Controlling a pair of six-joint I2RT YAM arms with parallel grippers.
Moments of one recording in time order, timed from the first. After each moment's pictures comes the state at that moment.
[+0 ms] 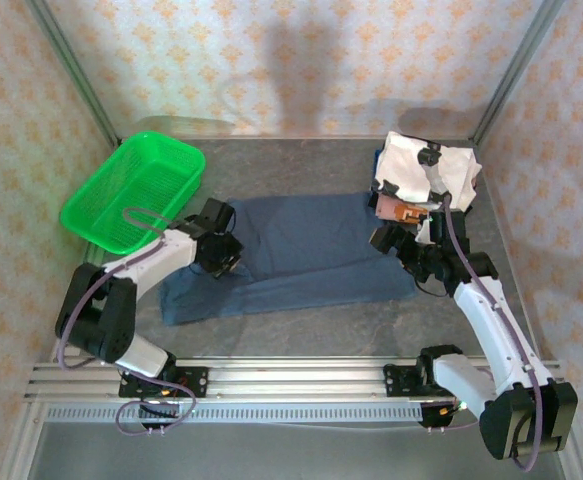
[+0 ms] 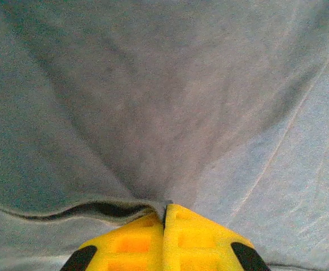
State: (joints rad) left arm -0.33 1.54 0.94 -0.62 0.10 -1.16; right arm 0.10 0.95 0.78 -0.71 -0.38 0.67
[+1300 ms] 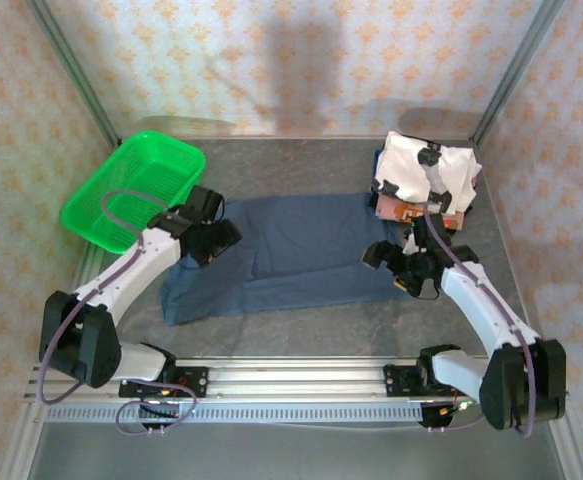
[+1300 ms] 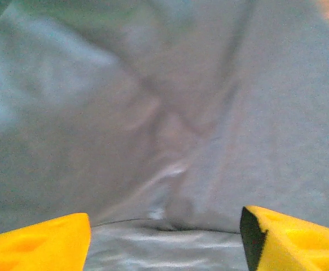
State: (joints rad) left arm -0.30 1.35 0.97 -0.77 0.02 -1.00; right arm 0.15 1.14 0.73 -0.74 -0.37 0.65
